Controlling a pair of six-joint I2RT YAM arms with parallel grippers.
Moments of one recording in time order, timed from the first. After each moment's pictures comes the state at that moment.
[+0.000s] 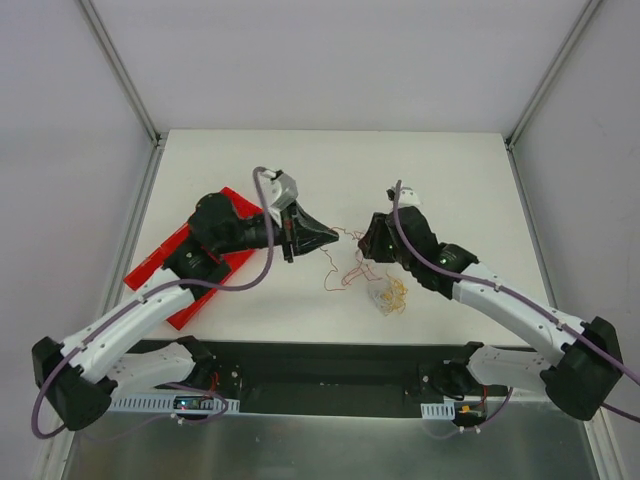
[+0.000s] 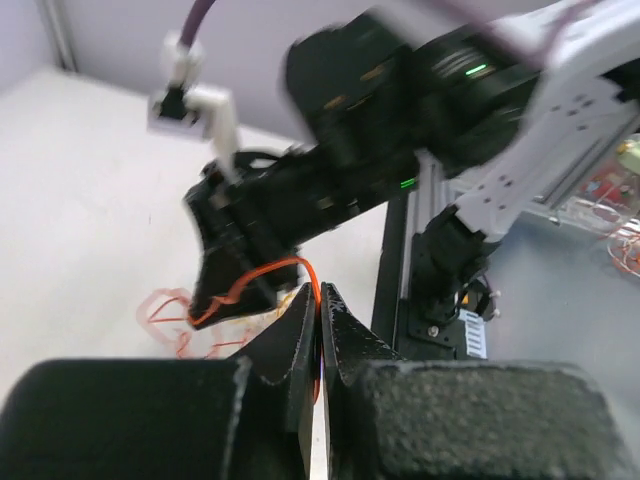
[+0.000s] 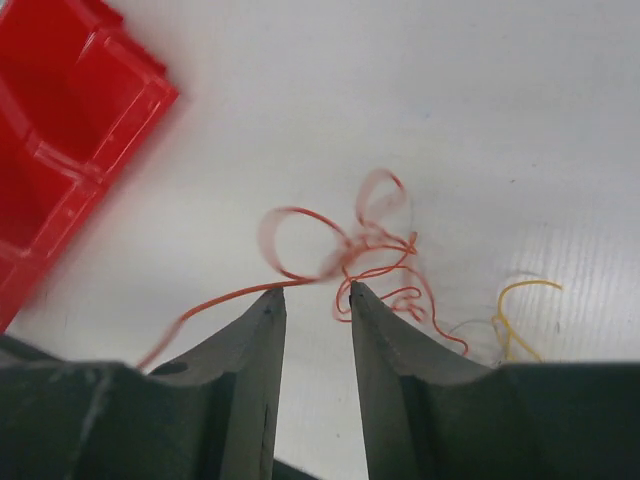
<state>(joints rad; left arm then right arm) -0.71 1.06 0.95 0.10 0.67 -0.27 0.78 1.14 0.90 -0.36 0.17 0.60</state>
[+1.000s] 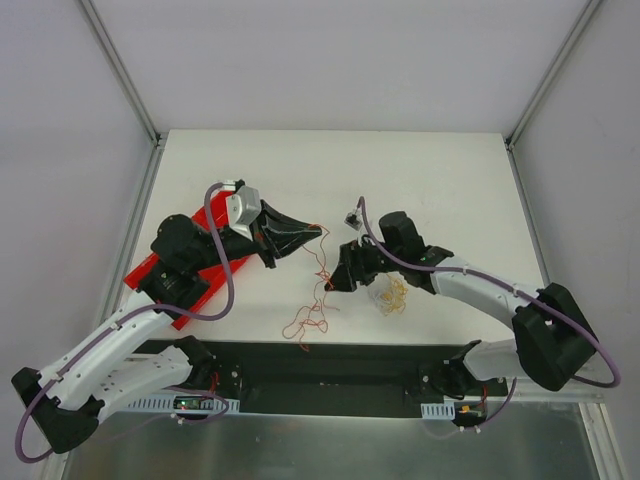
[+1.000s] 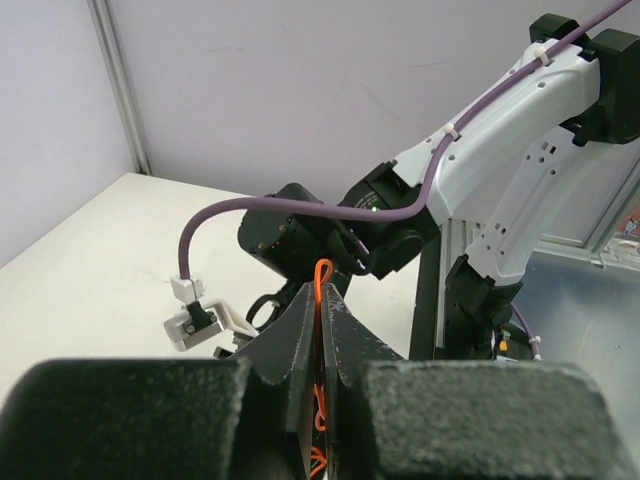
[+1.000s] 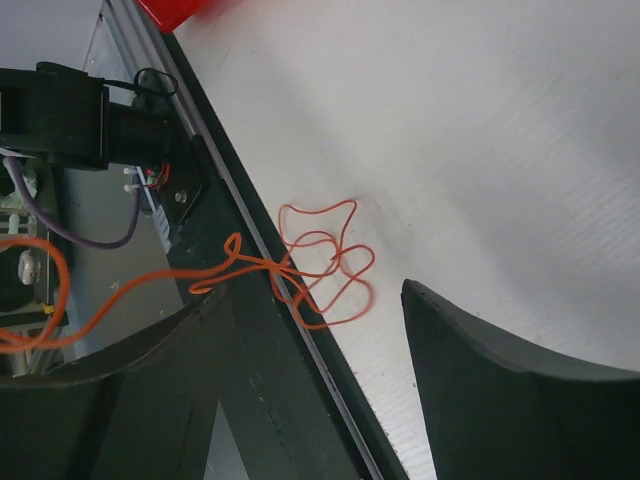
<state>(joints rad) -0.72 0.82 0.87 0.20 0.59 -0.22 0.68 1.34 0.75 -0.07 -0.65 0.40</state>
